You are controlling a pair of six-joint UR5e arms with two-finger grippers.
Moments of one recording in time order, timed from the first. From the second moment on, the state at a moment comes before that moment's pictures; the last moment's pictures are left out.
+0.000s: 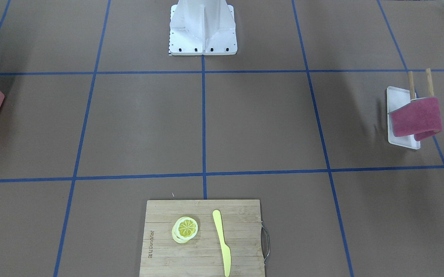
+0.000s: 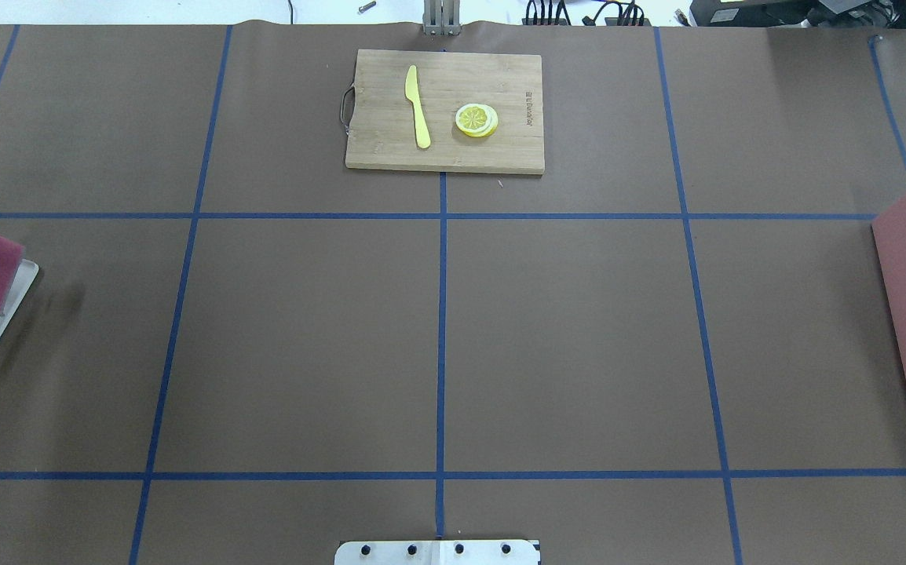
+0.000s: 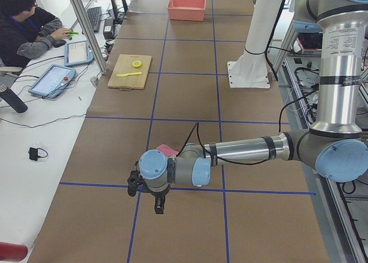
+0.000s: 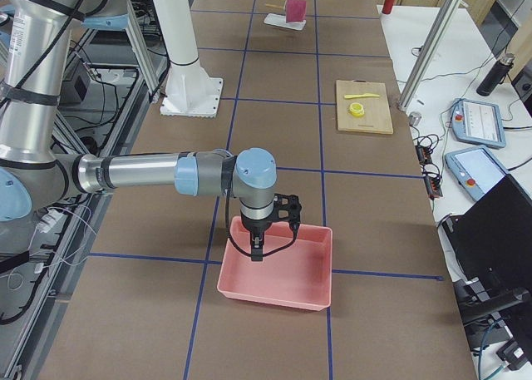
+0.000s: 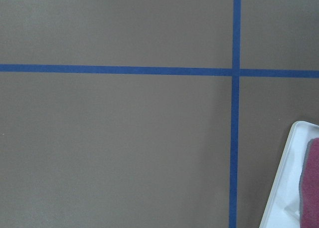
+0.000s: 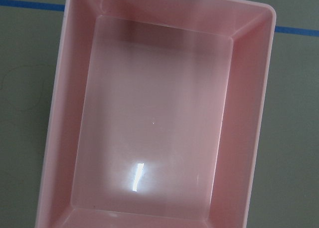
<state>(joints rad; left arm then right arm) -1.58 -1.54 -1.45 -1.74 -2.37 -0.02 1.57 -1.85 1.95 -1.67 2.26 -0.06</state>
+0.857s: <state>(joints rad) -1.58 -1.54 -1.46 -1.74 -2.37 -0.02 1.57 -1.82 1.99 -1.67 2.26 -0.06</state>
